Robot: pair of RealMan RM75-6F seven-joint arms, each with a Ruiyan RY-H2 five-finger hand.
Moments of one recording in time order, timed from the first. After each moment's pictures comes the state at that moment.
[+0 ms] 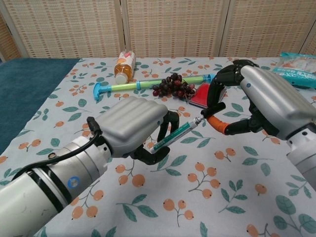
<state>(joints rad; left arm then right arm) -0.63 -1.95 -0.13 -1.51 1.37 1.15 0.75 0.36 -1.86 0.11 -1.41 -1.61 1.47 -0.26</state>
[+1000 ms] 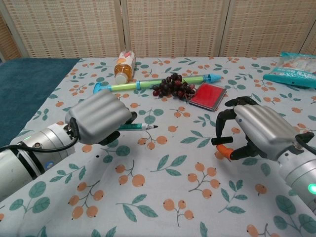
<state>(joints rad) -0.69 -1.86 -0.07 -1.16 1.49 1.12 0.89 0.37 -1.92 0.11 -1.22 -1.46 1.30 -0.33</state>
